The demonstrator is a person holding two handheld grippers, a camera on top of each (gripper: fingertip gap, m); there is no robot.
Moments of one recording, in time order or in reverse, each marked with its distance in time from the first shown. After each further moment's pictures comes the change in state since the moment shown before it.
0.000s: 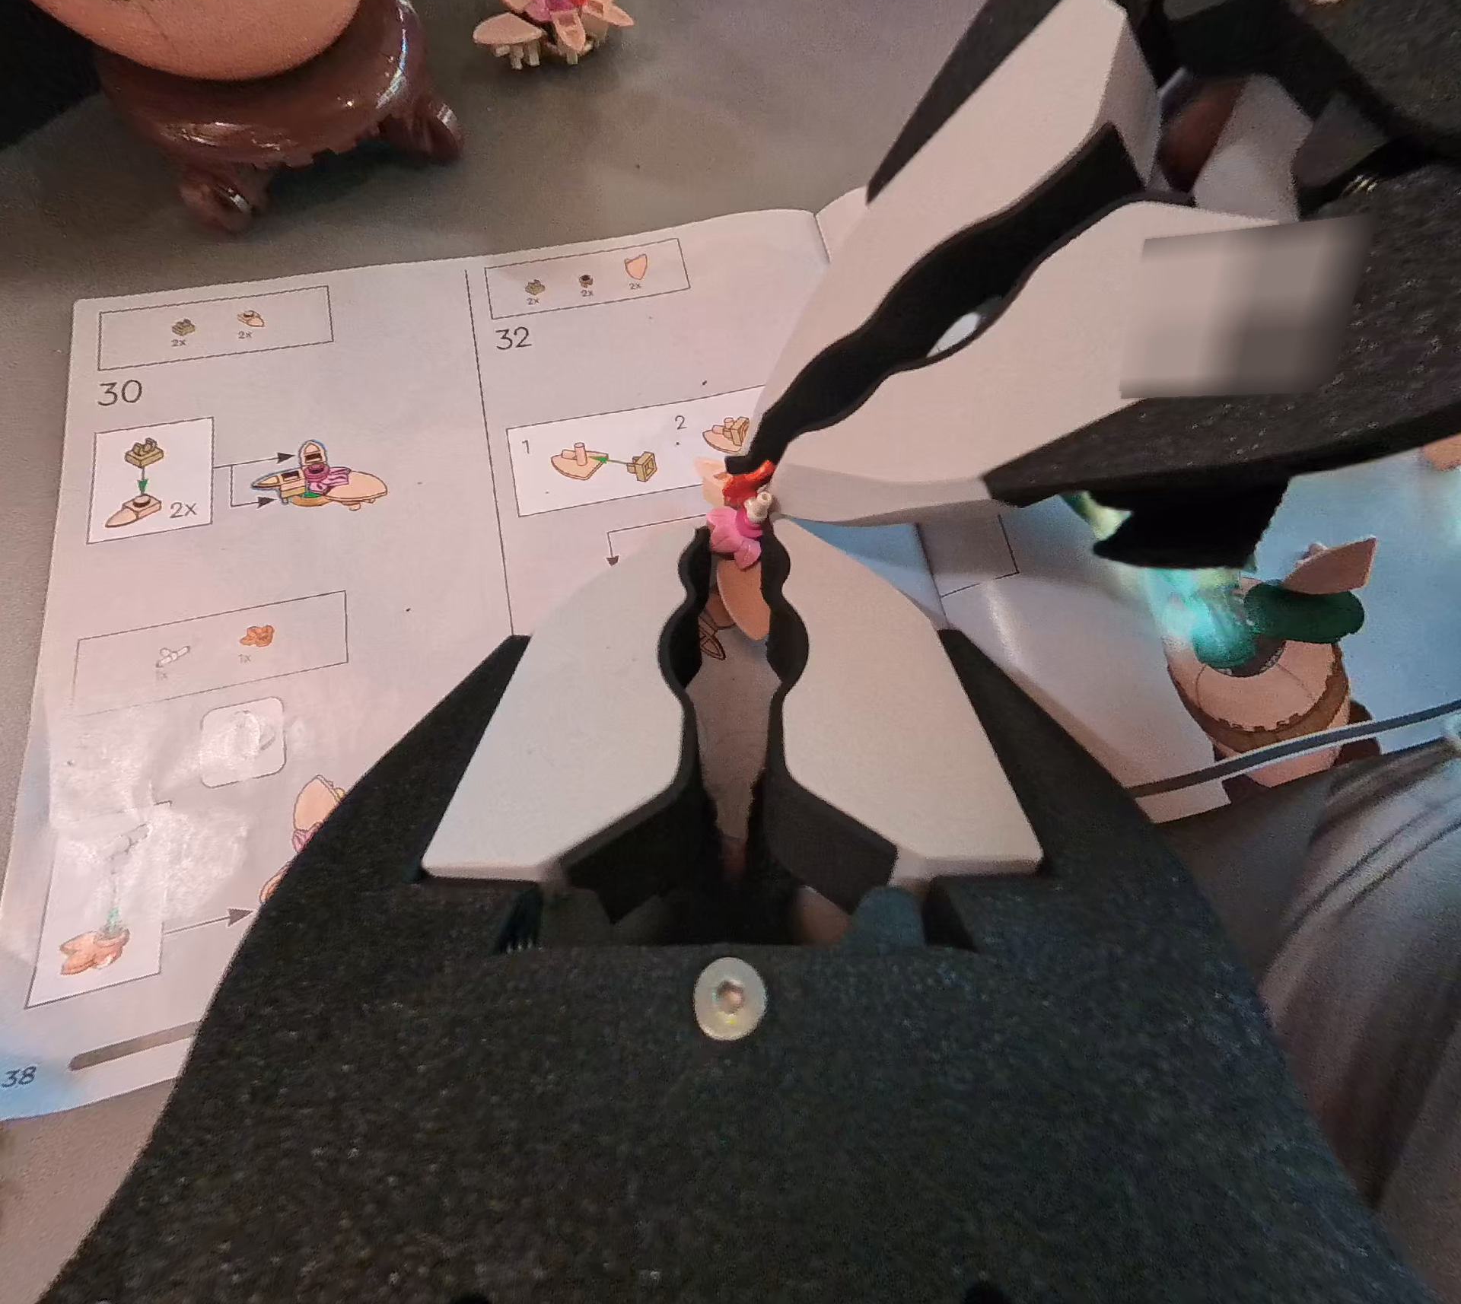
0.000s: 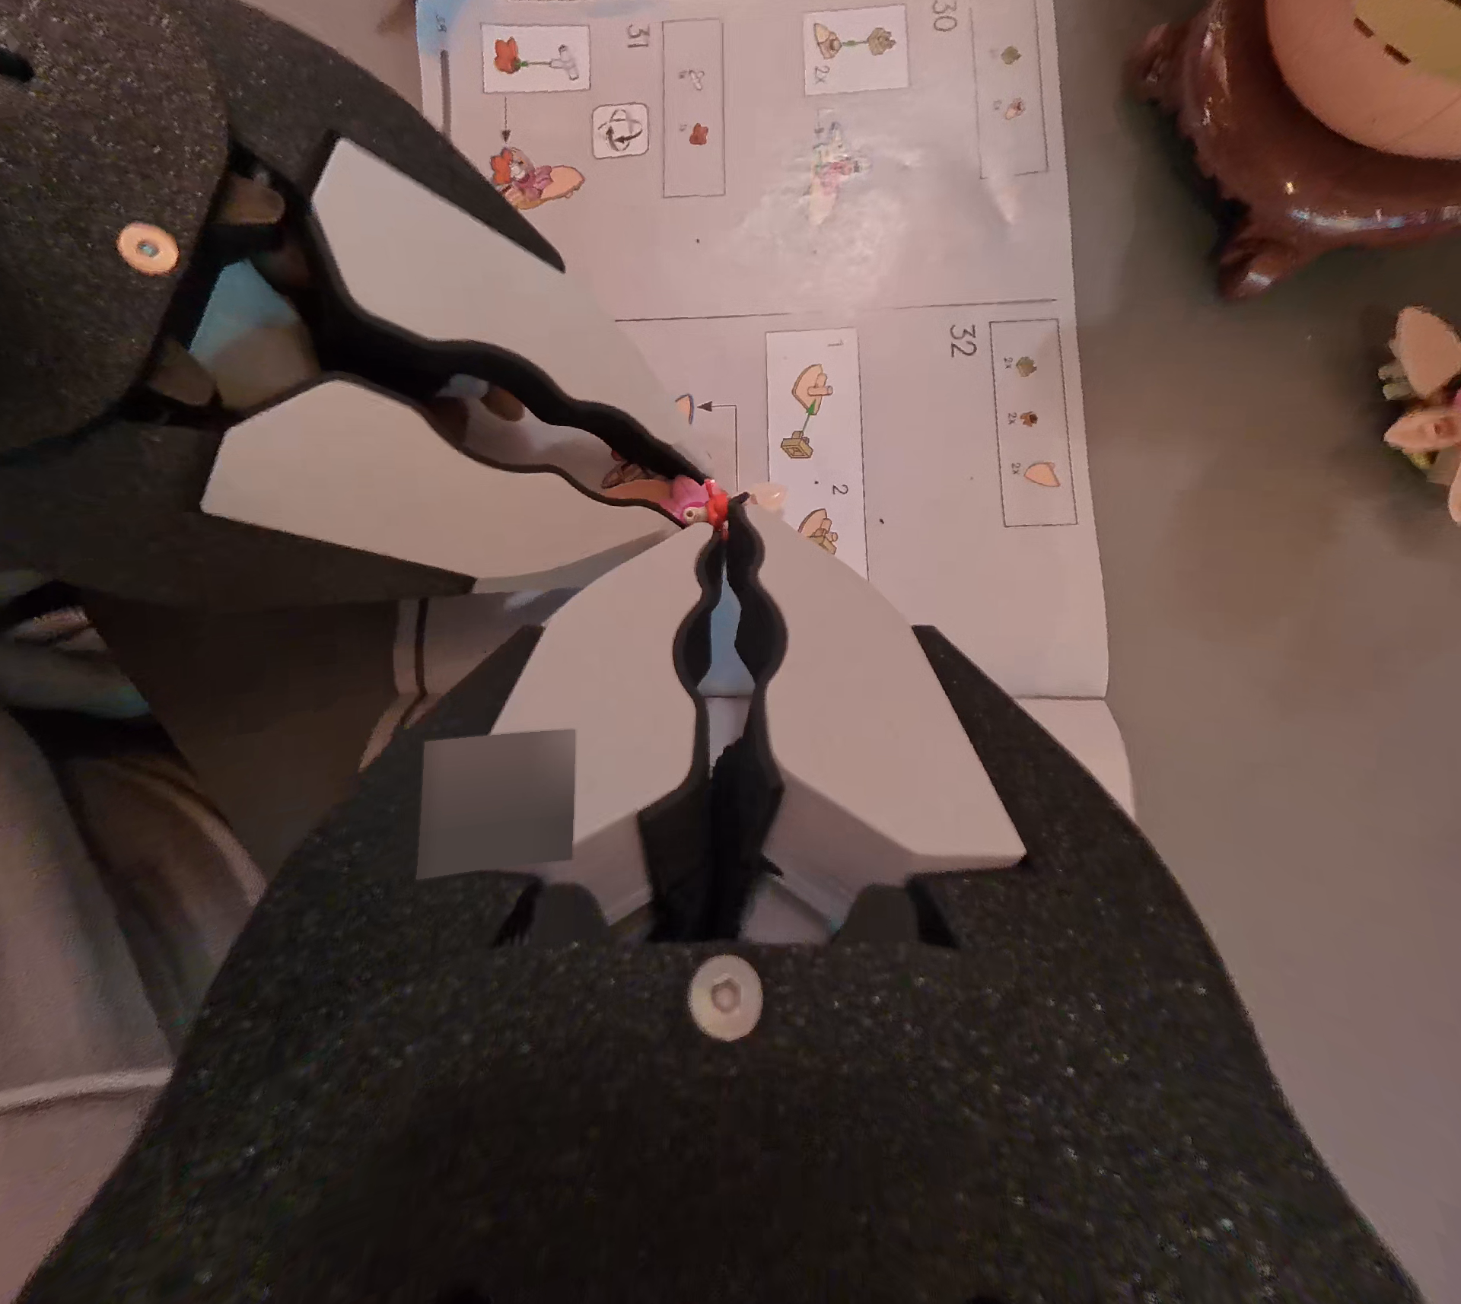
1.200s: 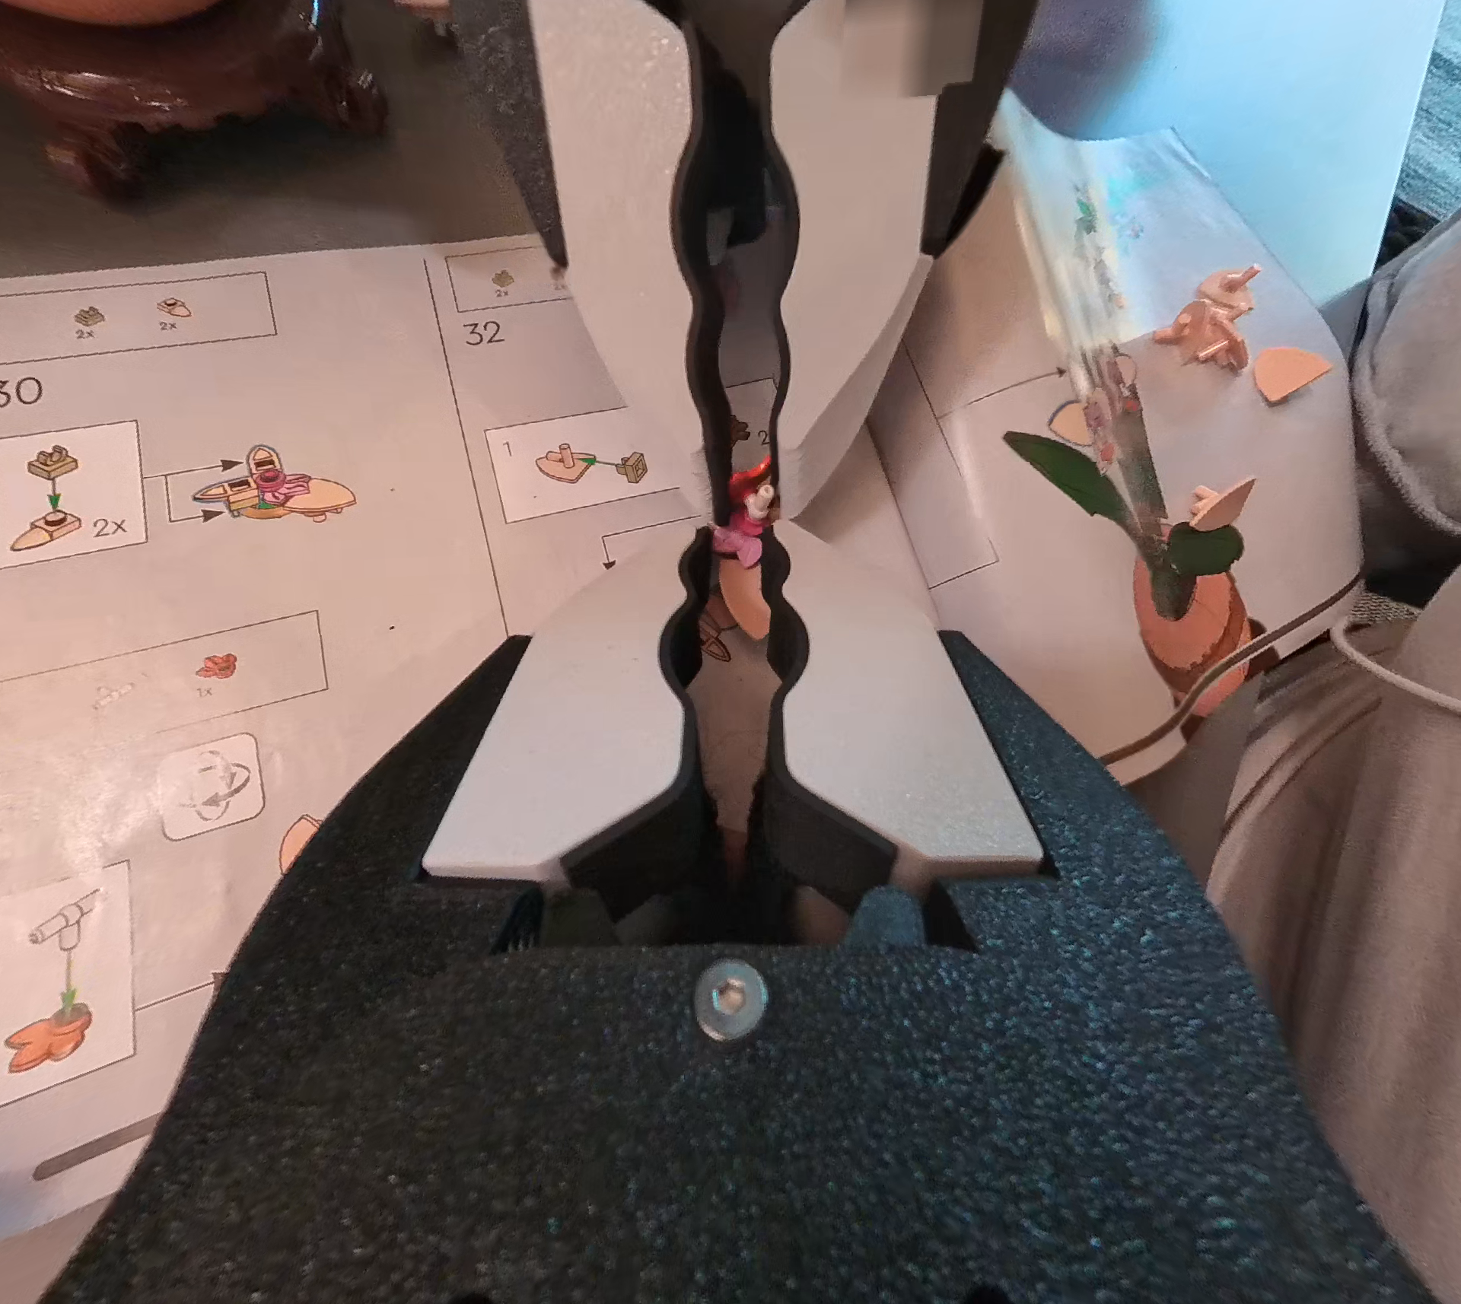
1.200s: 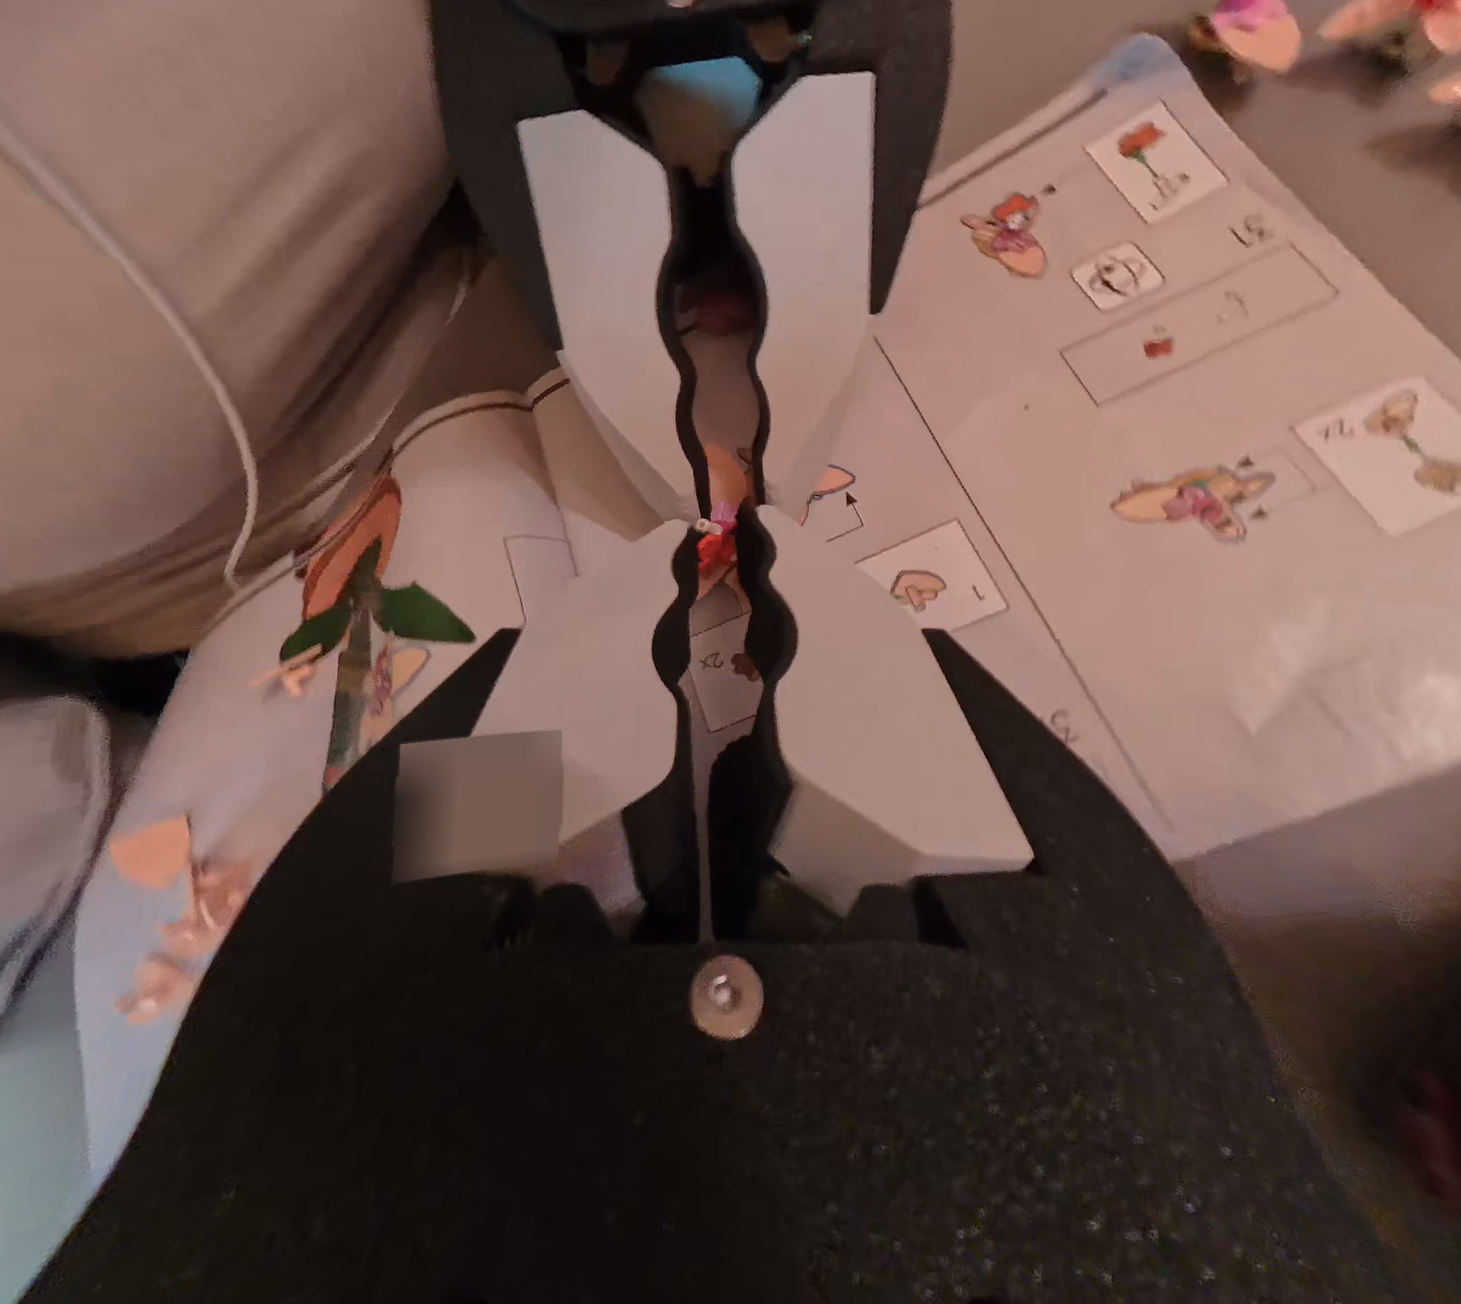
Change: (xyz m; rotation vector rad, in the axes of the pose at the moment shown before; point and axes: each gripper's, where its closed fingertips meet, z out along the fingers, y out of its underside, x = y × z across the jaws) left arm 0.007 0.001 0.000 -0.015 0.134 -0.039; right arm -0.012 0.000 -0.002 -0.044 -0.975 -0.701
